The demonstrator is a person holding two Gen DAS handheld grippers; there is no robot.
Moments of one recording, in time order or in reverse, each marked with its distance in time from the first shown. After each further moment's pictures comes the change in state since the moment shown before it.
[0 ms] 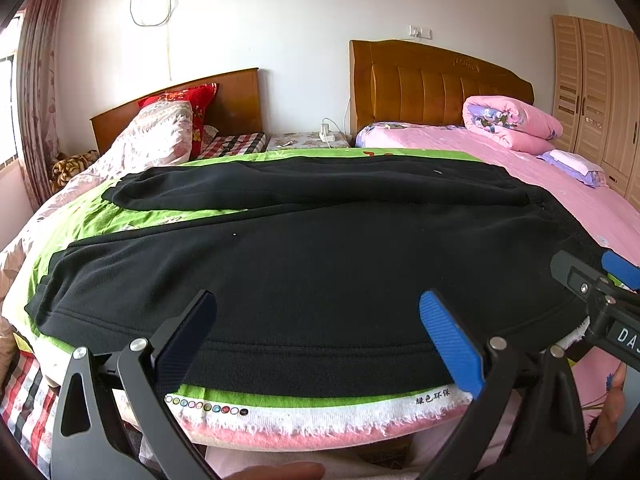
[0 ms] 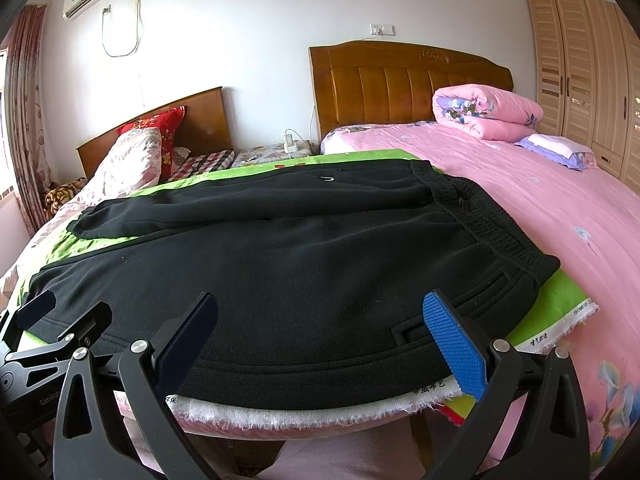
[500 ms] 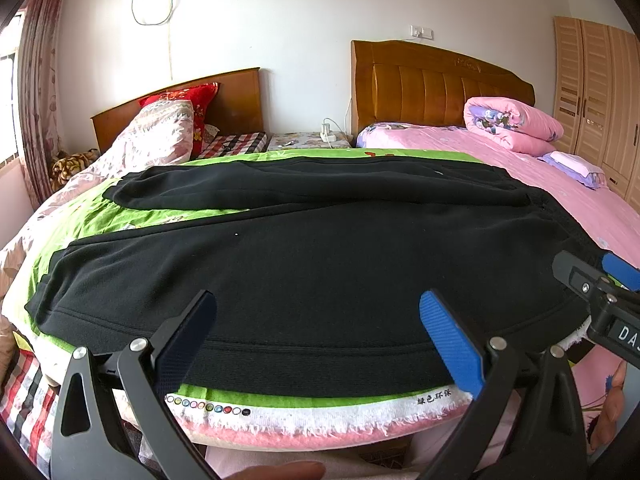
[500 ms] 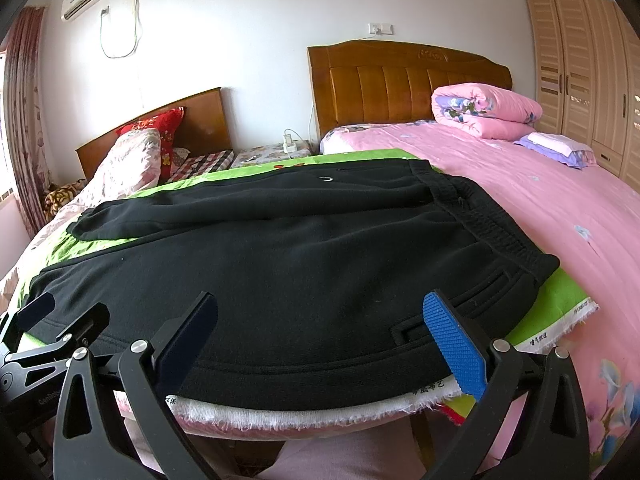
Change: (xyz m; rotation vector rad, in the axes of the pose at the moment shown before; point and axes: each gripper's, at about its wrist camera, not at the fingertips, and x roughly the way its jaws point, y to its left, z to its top) left arm 0.000 0.000 0.000 -0.001 0.001 -0.001; right arm 0.000 0.000 0.001 0.004 0.002 0.003
